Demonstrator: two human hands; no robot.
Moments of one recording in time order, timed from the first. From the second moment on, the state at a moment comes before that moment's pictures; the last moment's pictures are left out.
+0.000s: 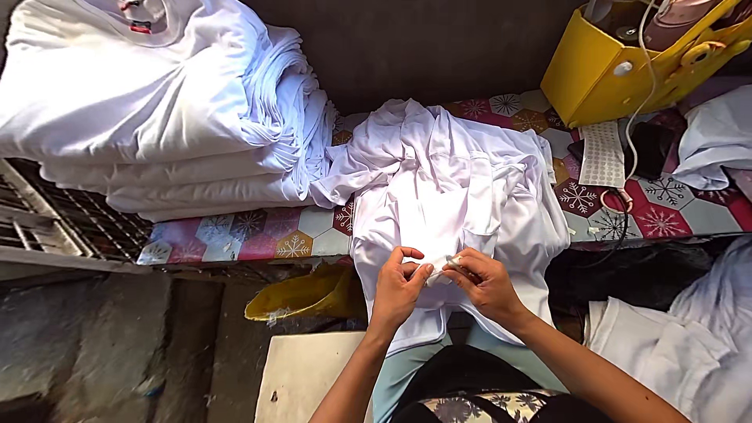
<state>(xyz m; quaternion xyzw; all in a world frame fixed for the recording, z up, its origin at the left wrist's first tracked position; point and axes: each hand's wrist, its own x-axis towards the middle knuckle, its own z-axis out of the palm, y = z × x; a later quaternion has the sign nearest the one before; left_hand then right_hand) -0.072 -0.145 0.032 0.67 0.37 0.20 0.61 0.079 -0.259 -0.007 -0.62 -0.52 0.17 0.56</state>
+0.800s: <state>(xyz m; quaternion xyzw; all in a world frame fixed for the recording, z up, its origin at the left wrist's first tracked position) -0.073 -0.152 0.036 0.58 0.39 0.25 0.67 0.082 -0.285 0.004 -0.65 -0.49 0.23 0.53</state>
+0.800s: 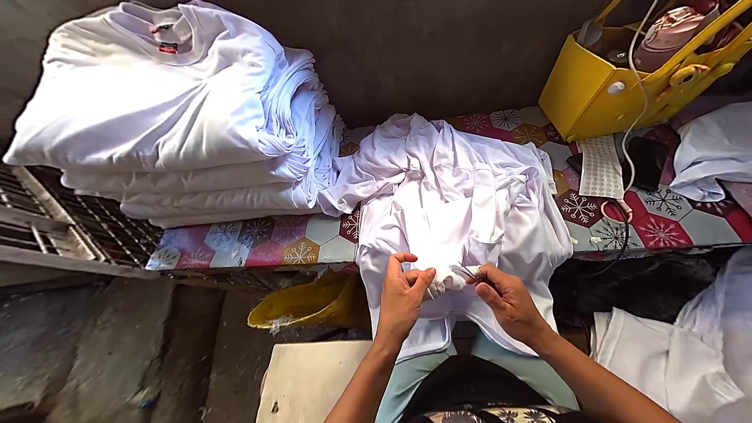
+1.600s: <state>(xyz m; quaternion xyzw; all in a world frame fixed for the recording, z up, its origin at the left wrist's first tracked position) -0.068 -0.156 0.049 0.54 0.38 0.21 0.72 0.079 -0.287 -0.018 -0.68 -0.56 -0.09 0.45</state>
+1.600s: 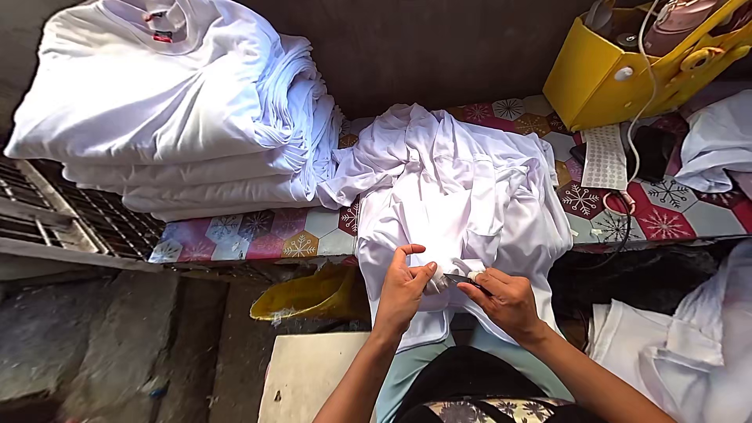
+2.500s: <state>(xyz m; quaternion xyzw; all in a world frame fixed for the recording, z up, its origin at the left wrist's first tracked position) -0.110 -0.119 0.019 0.82 0.34 0.32 0.34 0.137 -0.254 -0.033 -0.78 -0.50 -0.05 0.38</state>
